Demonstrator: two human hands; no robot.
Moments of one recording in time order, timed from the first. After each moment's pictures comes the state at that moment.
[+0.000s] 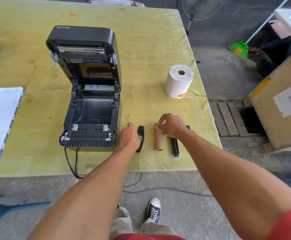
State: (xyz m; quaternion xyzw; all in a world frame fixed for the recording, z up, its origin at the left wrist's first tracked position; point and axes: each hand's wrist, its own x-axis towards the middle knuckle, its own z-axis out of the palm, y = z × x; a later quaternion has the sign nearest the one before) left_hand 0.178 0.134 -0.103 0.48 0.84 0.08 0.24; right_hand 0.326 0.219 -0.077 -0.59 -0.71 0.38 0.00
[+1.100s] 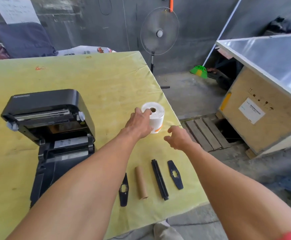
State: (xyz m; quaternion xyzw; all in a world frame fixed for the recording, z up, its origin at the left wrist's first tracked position) left_hand 0.226 0.310 0.000 0.71 0.67 0.09 0.20; right_hand 0.396 0.306 -0.051 -0.70 -0.64 0.31 0.06
